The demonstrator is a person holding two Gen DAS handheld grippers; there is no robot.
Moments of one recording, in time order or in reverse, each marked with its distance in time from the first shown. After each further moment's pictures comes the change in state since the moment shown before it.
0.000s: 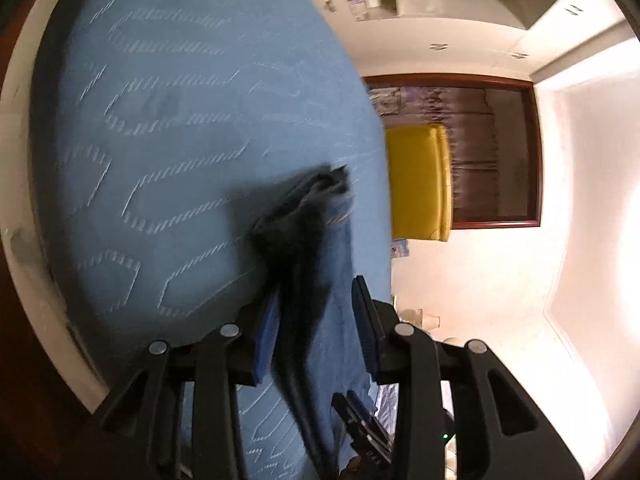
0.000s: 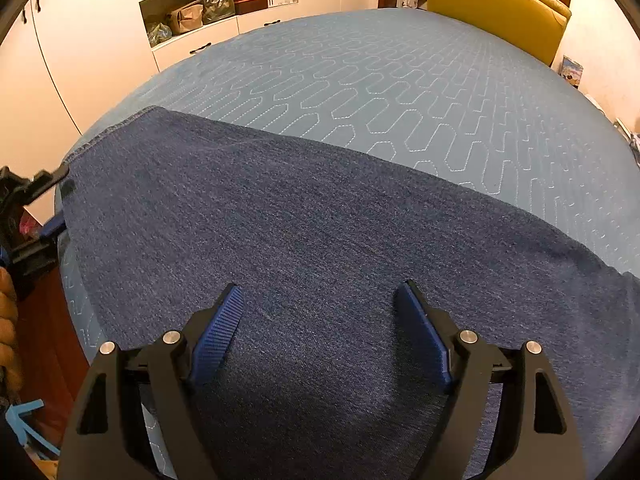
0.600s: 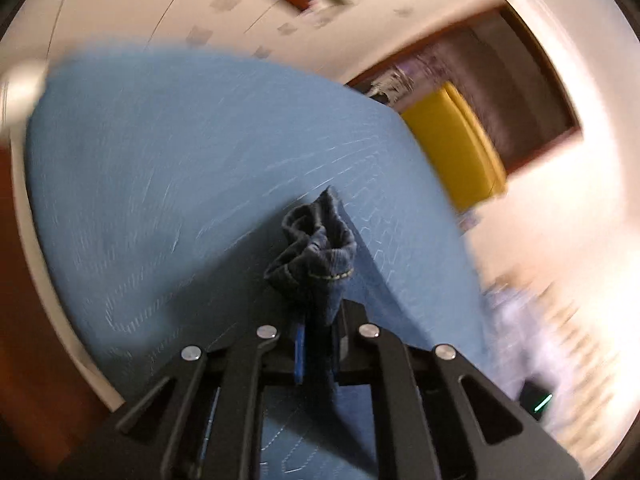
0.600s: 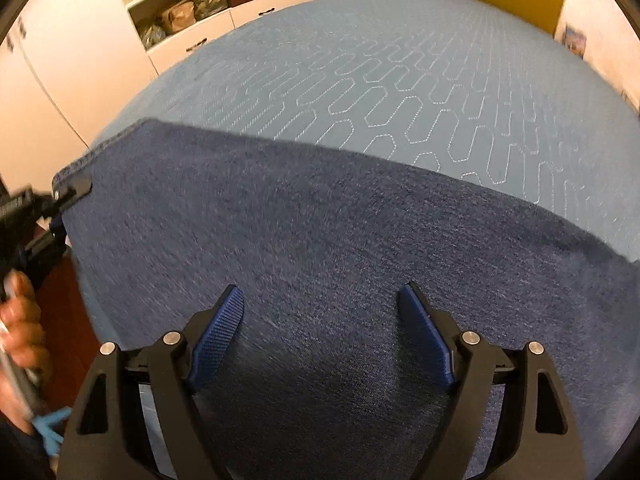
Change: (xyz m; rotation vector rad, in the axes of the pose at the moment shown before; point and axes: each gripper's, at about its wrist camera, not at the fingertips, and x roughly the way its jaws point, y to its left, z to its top) left arm 0.006 -0.100 -0.007 0.541 -0.106 0.335; right arm -0.005 -0.018 0.017 0.099 0.084 0.095
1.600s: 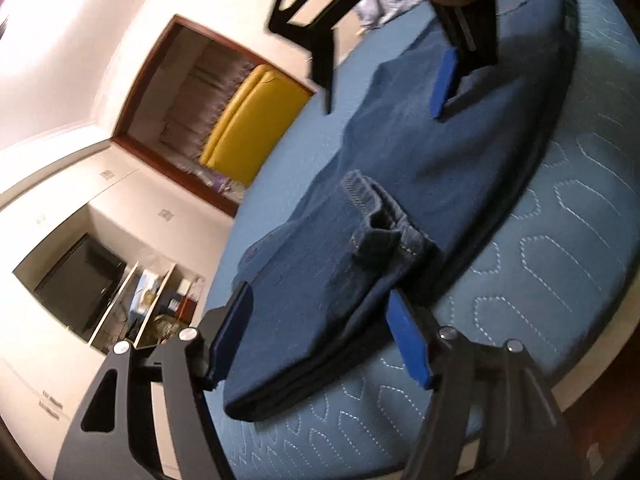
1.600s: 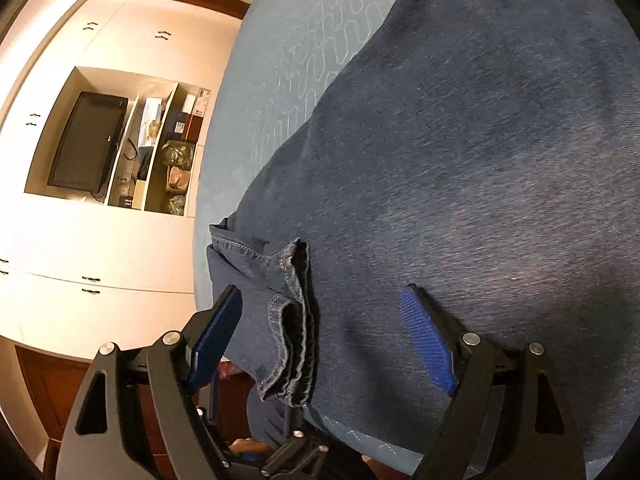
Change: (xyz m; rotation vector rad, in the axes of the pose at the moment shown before) left arm 0.033 -0.248 -0.401 1.745 -0.259 0.380; right arm -0.110 -0.248 -0.174 0.752 -0.026 0.526
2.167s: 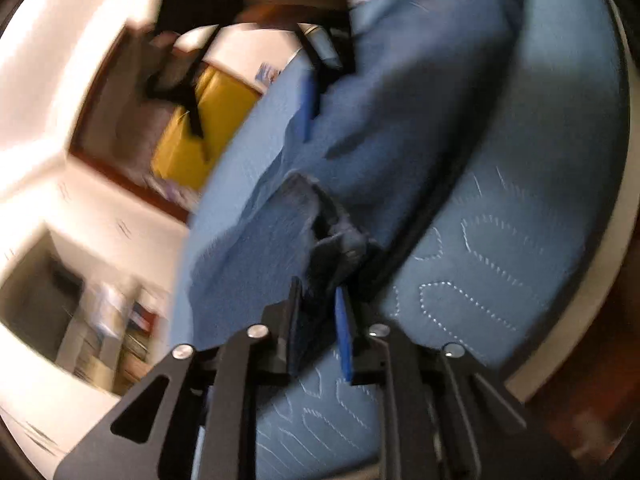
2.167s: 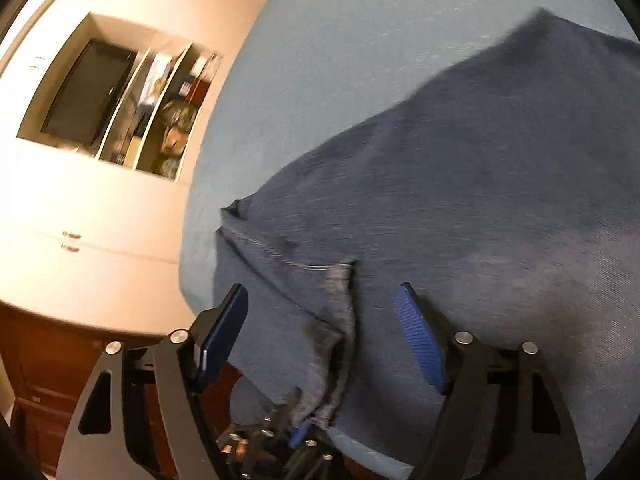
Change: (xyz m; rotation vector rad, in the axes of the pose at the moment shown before) left arm -0.008 0.017 -0.002 -0.017 0.019 -0.216; right arm 0.036 0.059 0.021 -0.154 0.091 -0.029
